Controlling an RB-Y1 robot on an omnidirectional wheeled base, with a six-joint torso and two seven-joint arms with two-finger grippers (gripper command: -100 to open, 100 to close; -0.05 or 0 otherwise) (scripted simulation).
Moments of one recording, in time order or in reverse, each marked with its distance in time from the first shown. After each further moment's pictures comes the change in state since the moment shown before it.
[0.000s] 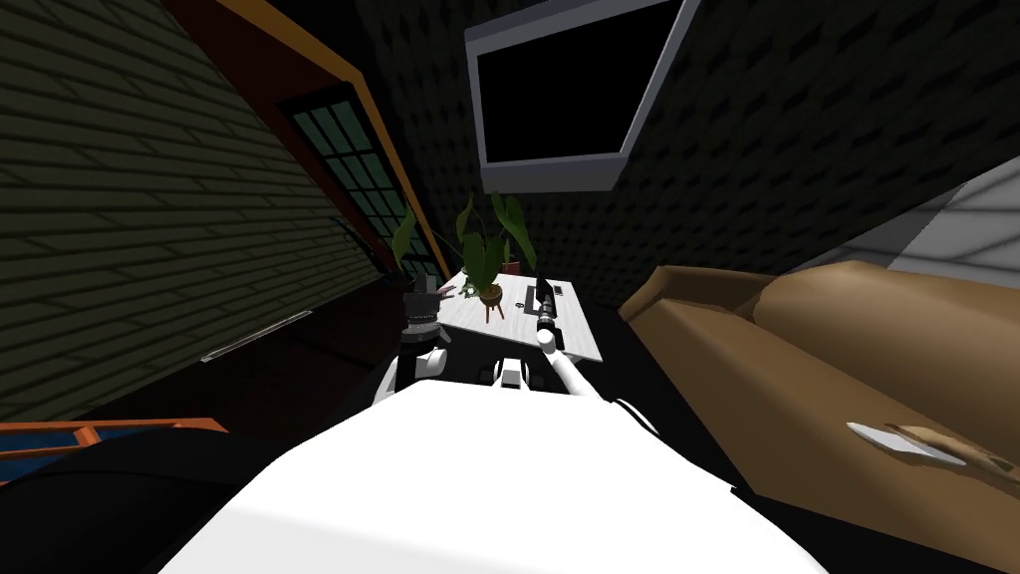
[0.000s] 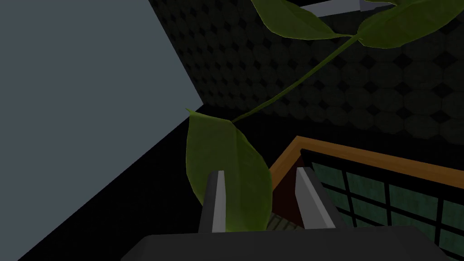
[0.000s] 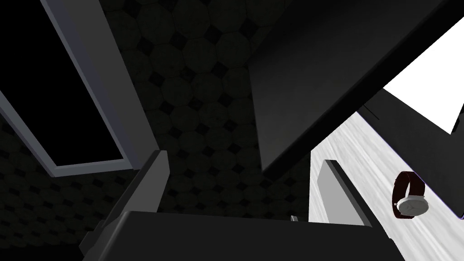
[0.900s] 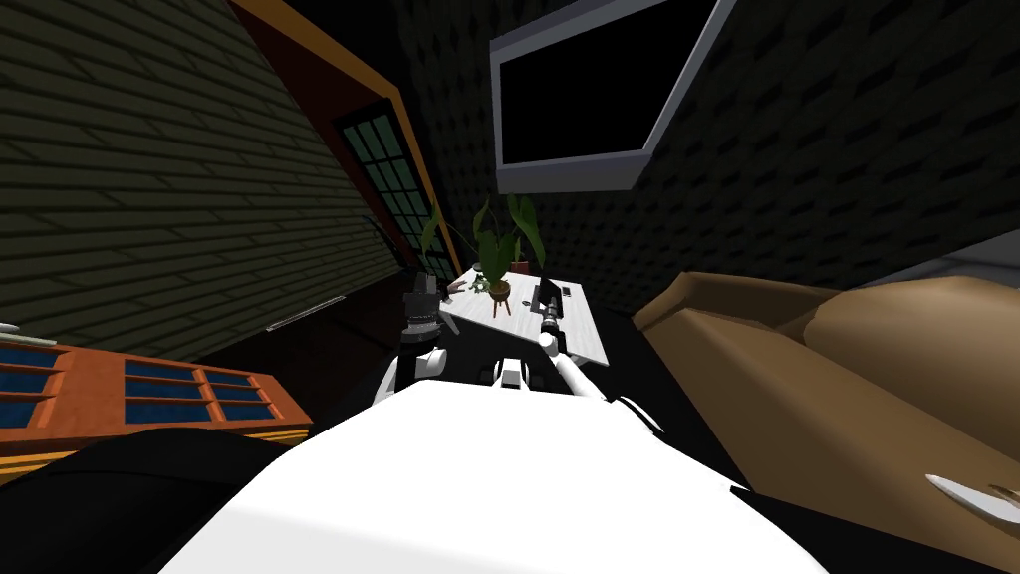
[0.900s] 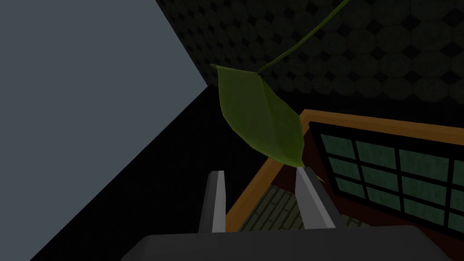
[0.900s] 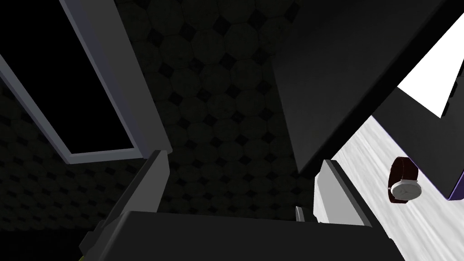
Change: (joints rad) left arm 0.000 0.000 0.000 0.000 0.000 0.000 0.000; right arm -0.015 -0.042 0.030 0.090 0.081 -0.116 -0.169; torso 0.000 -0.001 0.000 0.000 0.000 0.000
